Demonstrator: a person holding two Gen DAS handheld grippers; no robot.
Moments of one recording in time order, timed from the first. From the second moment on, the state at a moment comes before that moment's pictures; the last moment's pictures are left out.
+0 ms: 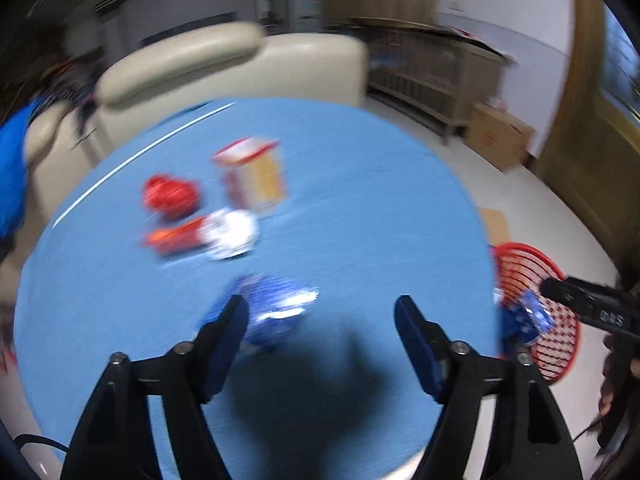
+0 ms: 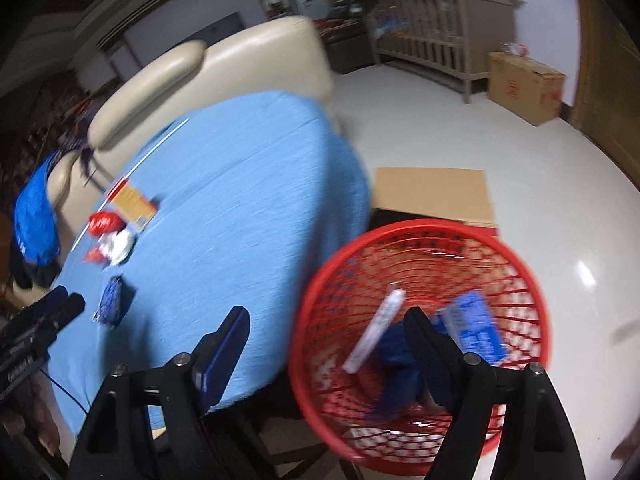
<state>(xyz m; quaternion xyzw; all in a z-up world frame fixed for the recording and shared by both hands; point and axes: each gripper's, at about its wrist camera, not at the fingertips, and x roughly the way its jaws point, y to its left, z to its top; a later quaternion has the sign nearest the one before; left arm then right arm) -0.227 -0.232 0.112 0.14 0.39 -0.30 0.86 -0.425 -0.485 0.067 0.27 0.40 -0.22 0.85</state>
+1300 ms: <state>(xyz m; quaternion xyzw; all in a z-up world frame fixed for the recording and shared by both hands) -0.154 -0.102 0.067 0.10 0.46 -0.24 0.85 -0.286 -0.370 0.073 0.19 0.44 -0.07 0.87</state>
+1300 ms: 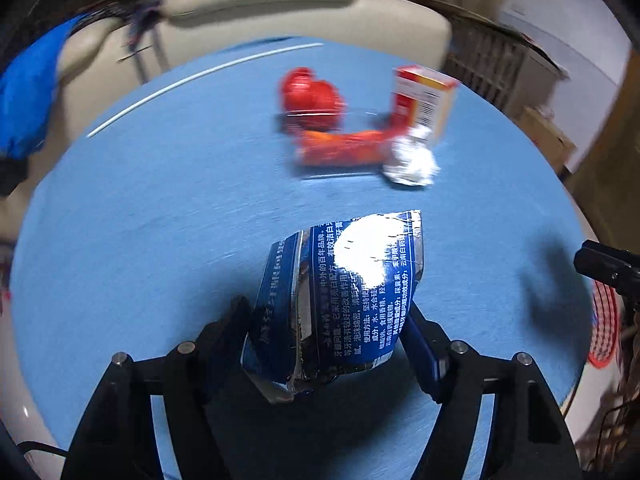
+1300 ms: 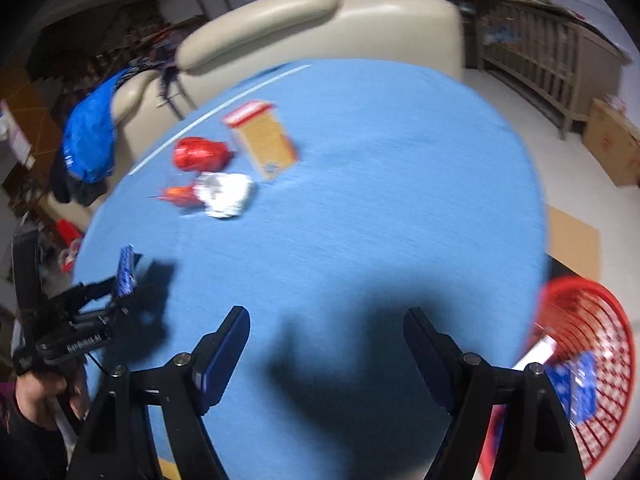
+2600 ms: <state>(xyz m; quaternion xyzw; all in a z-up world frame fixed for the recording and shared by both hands) -0.150 -0.072 0.074 0.04 0.46 -0.18 0.87 -0.174 -0.313 0.059 0.15 0.44 0.00 0.89</state>
